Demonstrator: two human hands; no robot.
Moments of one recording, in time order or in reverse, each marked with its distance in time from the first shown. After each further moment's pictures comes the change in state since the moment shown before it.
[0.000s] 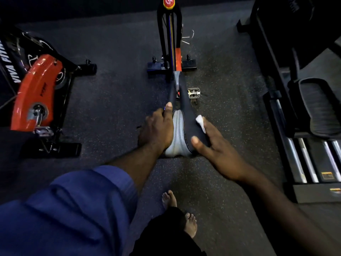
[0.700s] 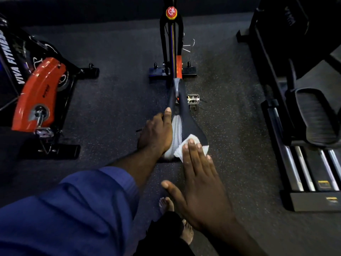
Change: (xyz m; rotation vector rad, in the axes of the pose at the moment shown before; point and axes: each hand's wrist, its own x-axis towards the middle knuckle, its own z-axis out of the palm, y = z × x) left_hand 0.001 0.001 0.003 0.017 0.008 0.001; right_hand -0.059 -0.015 0.074 -0.691 0.169 -0.088
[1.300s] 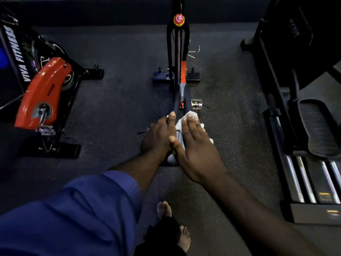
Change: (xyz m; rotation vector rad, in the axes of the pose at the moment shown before) left_hand 0.007 -0.006 0.002 -0.009 -0.040 -0.022; right_hand 0.100 0.015 -0.008 0.087 0.071 -0.060
